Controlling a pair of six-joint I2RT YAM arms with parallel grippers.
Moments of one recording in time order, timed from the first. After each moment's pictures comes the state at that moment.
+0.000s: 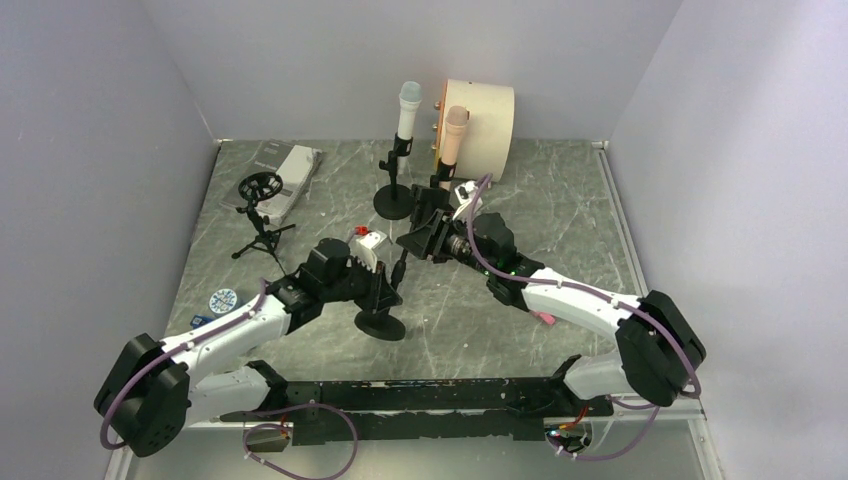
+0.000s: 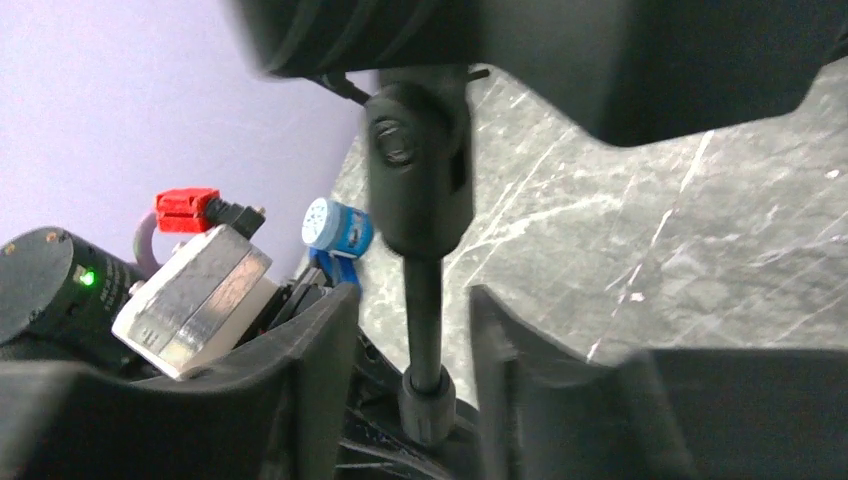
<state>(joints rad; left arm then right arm) -0.67 1.11 0.56 0.00 0.43 -0.33 0.74 1.34 0.73 0.45 -0.18 0.83</state>
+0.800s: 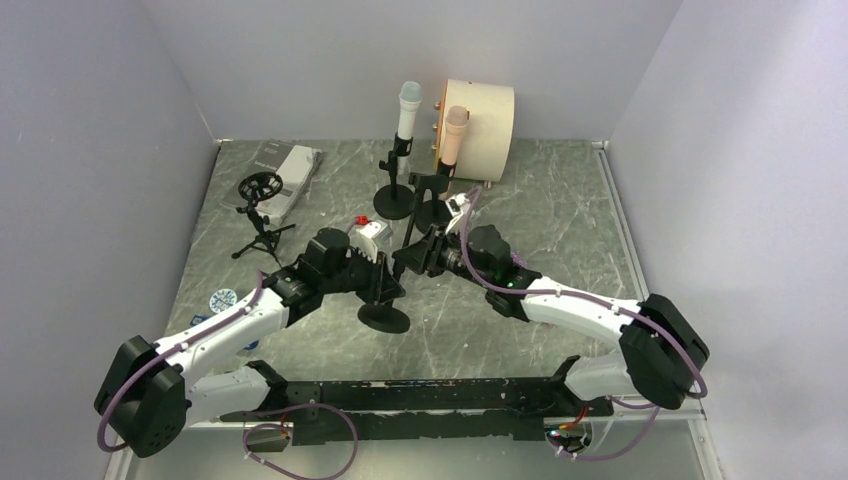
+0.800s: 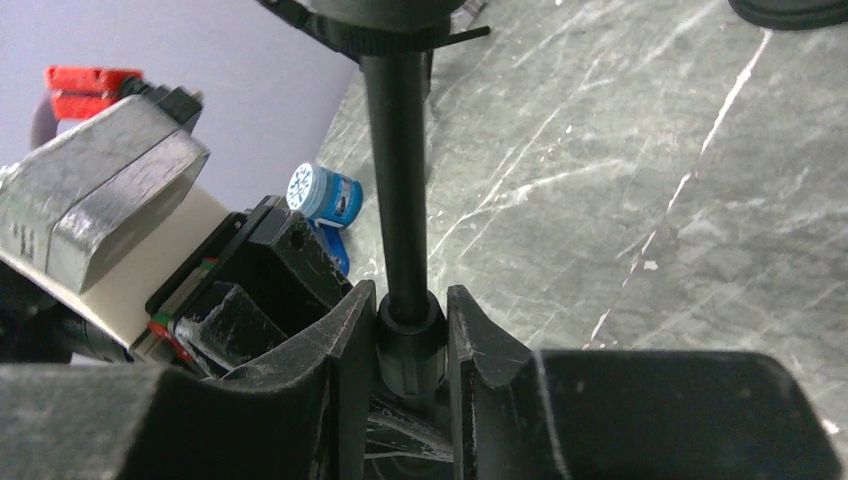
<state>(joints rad) -0.66 1.10 0.64 -0.06 0.42 -0.36 0.83 1.33 0.71 0.43 -0.13 0.78</state>
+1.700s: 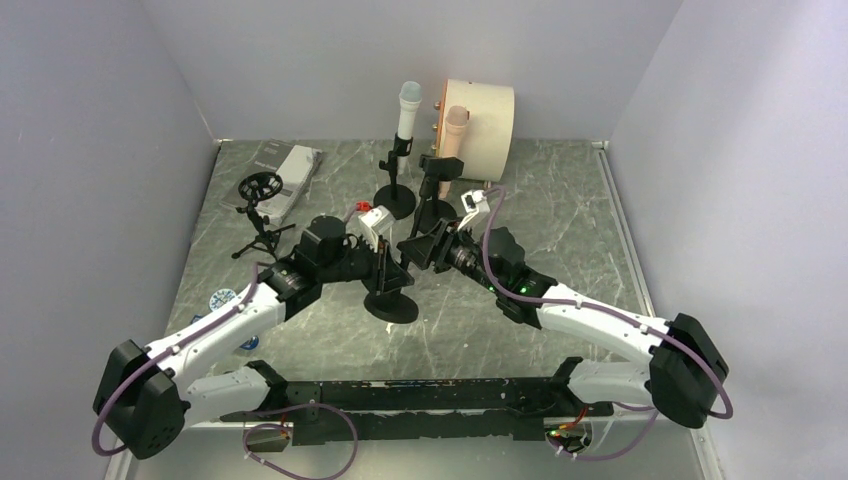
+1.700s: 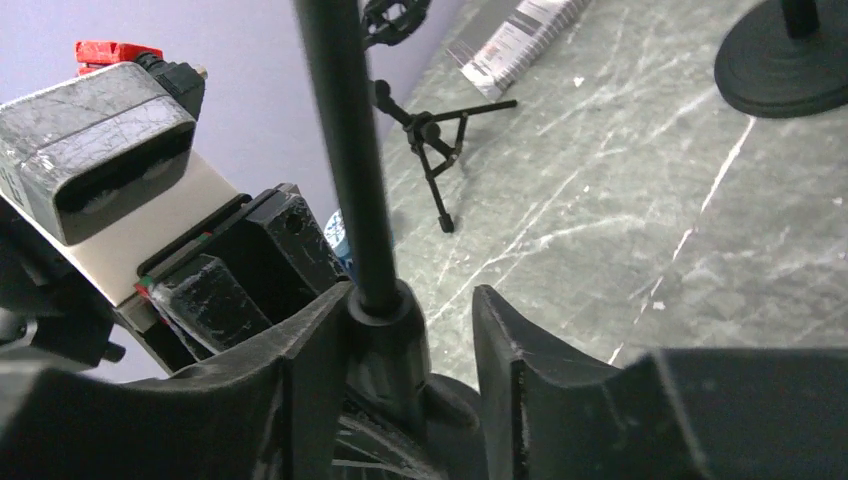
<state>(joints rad) -0.66 1.08 0.74 -0.04 0.55 -0.34 0.83 1.17 0.68 0.43 -0.05 0.76</state>
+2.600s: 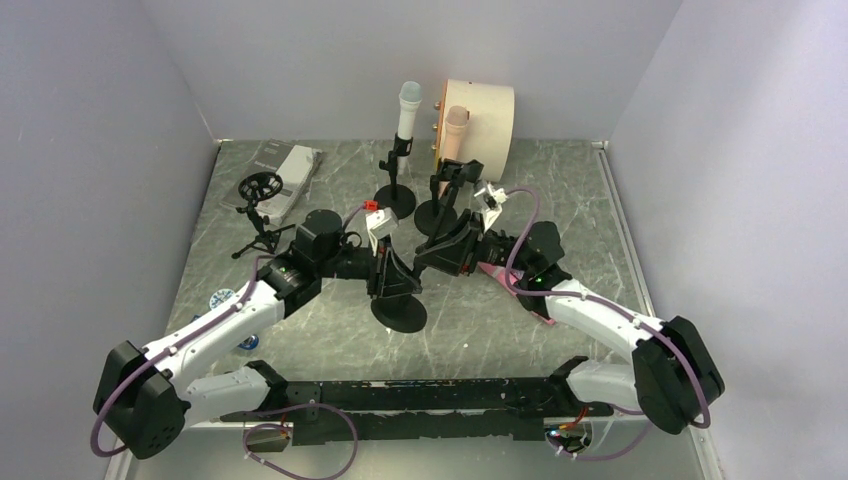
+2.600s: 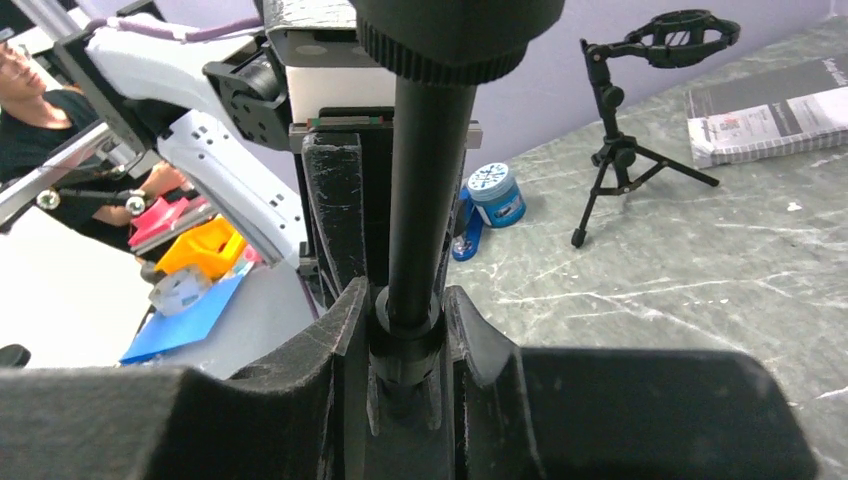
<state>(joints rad) -0.66 1.09 0.77 0.03 0.84 -0.28 0.57 1.20 0.59 0.92 -0.86 0.68</state>
